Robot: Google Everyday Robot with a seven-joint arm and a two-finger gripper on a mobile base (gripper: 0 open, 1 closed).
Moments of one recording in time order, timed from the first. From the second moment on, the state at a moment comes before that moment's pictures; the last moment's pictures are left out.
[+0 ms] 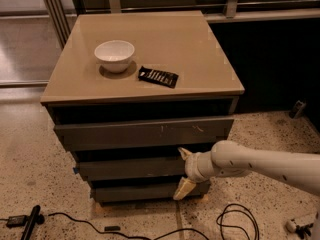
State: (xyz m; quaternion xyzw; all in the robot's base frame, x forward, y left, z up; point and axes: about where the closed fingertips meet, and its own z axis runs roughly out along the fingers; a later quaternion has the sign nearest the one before) arm 0.540 -0.073 0.478 -0.64 0.69 0.13 0.32
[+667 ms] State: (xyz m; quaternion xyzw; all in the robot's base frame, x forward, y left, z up) arm 0.560 -0.072 0.449 -0.64 0.69 0.14 0.31
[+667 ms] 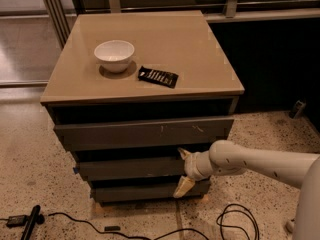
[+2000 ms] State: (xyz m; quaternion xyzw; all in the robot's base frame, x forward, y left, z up) arm 0.582 -0.072 0.415 -0.63 0.69 0.16 0.31
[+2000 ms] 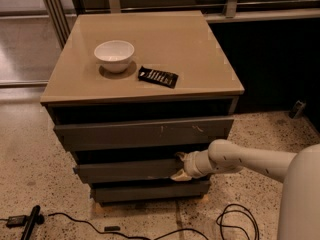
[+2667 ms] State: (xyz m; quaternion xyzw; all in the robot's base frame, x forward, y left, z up) arm 0.580 -0.074 0.425 -0.63 0.69 0.16 0.31
